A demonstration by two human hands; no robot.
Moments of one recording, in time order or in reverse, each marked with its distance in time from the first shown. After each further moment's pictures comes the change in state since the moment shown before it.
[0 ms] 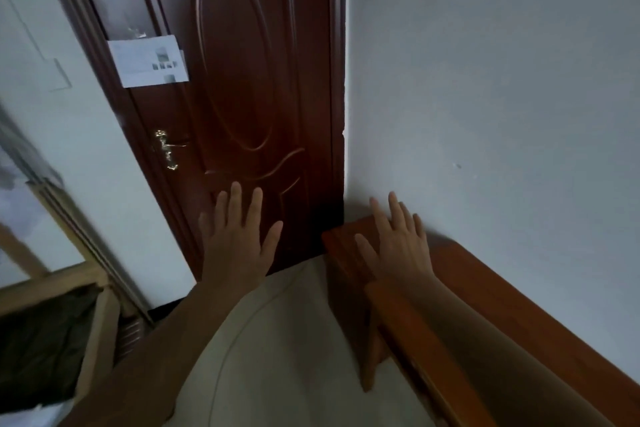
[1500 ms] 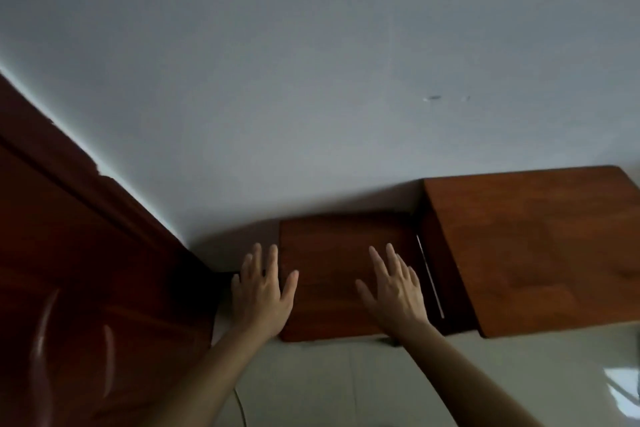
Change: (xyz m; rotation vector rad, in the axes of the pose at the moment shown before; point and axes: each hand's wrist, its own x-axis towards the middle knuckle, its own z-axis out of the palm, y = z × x) left_hand 0.489 0.009 0.552 -0.314 -0.797 0.963; right_hand 0.332 0.029 0.377 -0.041 -0.124 1.378
